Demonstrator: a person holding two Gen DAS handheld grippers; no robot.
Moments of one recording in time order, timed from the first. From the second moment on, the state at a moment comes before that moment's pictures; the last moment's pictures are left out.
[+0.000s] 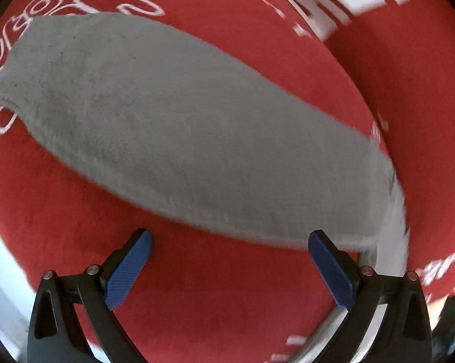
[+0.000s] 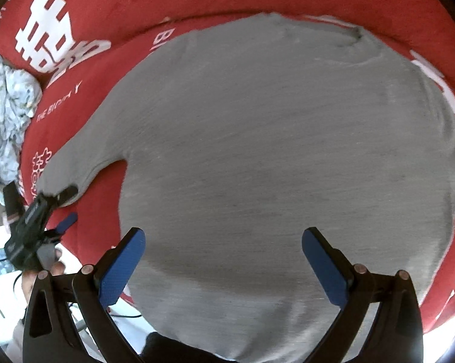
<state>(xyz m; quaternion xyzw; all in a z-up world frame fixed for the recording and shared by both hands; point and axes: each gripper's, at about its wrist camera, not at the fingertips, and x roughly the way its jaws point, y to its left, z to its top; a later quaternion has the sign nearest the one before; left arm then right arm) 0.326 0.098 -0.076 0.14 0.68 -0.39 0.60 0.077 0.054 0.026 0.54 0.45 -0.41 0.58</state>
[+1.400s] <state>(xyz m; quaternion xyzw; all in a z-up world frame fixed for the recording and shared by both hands) -0.018 -0.034 0.000 0.41 0.35 -0.70 0.47 -0.076 0.099 0.026 0.60 0.36 -0.51 0.50</state>
